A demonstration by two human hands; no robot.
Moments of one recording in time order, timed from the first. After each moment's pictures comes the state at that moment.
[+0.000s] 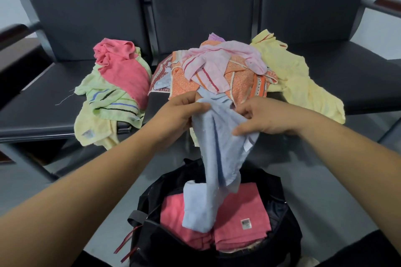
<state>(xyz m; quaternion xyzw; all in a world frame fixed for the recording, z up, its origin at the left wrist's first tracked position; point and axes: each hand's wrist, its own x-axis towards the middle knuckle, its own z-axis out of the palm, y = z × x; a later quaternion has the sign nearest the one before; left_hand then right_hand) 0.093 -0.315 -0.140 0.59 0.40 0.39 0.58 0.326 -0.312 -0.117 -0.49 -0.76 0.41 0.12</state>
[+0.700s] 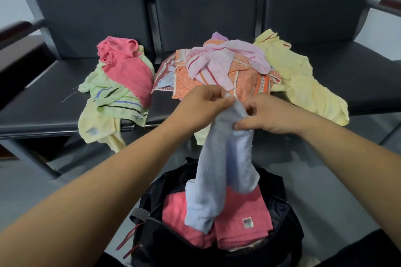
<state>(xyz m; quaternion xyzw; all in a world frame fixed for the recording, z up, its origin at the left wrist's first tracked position) 0.123 -0.321 -0.117 0.69 0.46 0.36 0.43 0.325 -0.304 -0.127 -0.47 -0.79 0.36 0.17</state>
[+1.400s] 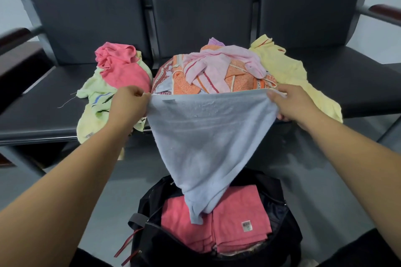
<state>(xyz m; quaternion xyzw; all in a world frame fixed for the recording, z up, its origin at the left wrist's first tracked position) 0.007 -0.280 -0.133 0.53 0.71 0.41 0.22 0.382 -0.263 -0.157 -0.67 -0.58 0.26 0.38</state>
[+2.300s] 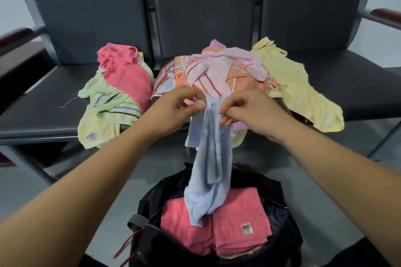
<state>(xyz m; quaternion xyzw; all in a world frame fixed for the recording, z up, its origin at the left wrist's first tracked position) 0.063 -0.307 -0.119 0.80 0.43 0.33 0.27 0.286 -0.321 -0.112 -0.50 -0.68 0.41 0.35</state>
